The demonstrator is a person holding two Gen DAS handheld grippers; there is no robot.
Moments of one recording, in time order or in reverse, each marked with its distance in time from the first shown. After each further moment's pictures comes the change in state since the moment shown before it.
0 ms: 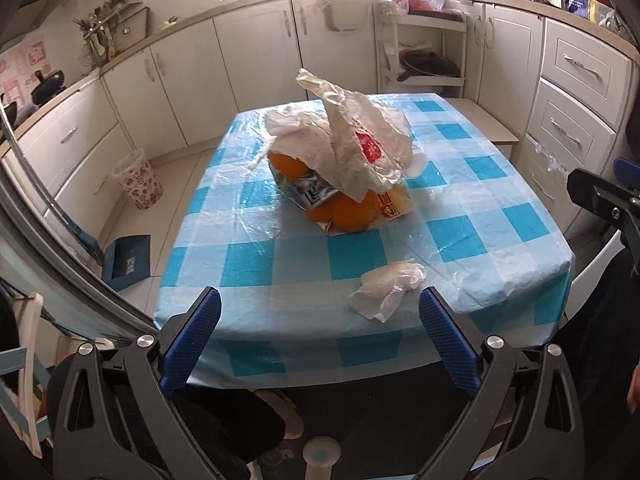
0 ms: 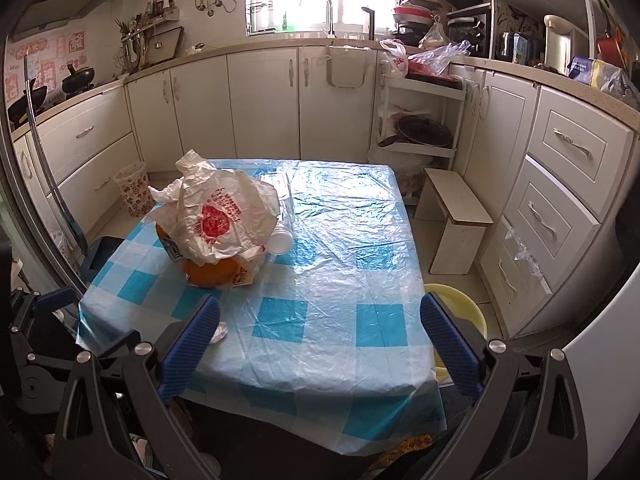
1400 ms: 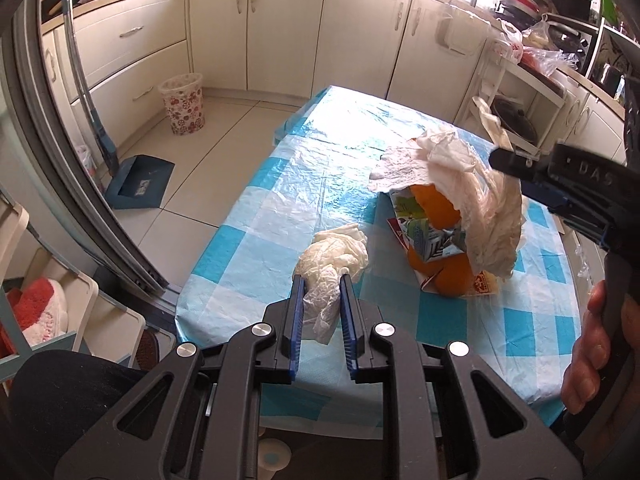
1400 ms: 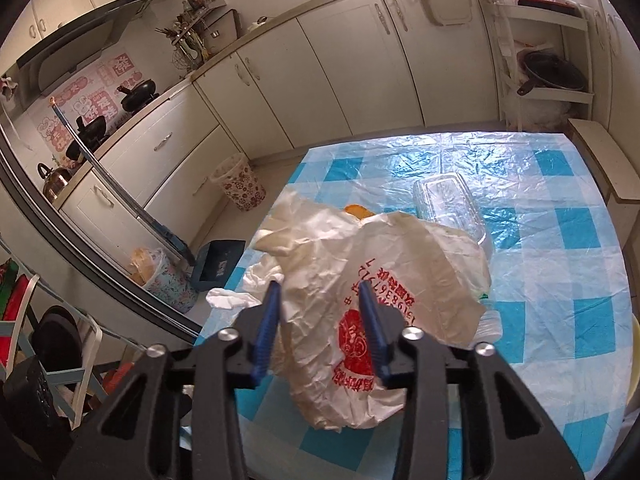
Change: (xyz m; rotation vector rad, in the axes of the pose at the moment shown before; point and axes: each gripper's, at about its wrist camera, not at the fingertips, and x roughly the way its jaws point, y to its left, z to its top) left arm 0.067 0.104 -0.001 -0.378 0.145 0.068; right arm 0.139 0.076 0.096 0.153 0.146 0.538
